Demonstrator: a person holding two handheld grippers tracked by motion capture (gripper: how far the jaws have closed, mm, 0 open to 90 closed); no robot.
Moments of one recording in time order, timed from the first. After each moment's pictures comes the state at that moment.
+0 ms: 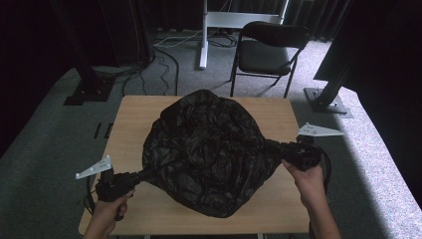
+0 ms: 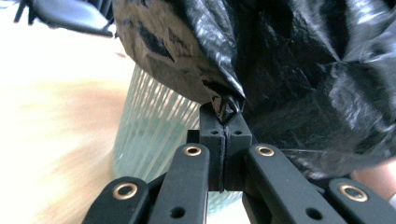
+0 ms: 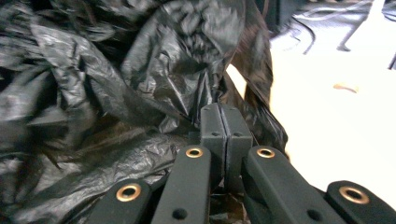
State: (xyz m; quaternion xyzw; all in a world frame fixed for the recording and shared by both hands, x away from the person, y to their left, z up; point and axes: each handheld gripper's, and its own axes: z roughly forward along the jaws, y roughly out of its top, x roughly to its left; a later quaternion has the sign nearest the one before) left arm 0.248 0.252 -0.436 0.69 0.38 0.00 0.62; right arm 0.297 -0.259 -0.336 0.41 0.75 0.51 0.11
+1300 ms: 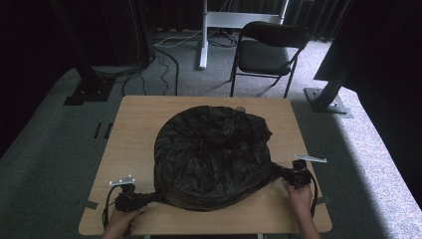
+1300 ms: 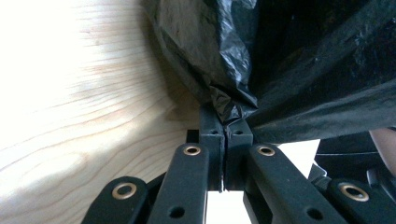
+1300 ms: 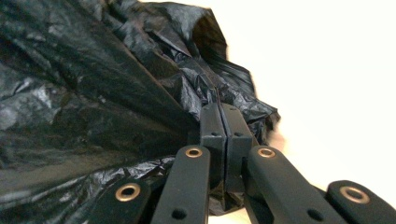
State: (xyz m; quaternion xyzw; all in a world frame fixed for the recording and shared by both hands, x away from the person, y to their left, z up) left arm 0.264 0.242 -0.545 0.72 0.47 -0.09 0.50; right arm 0.324 -0.316 -0.514 0.58 0.69 0.43 0.09
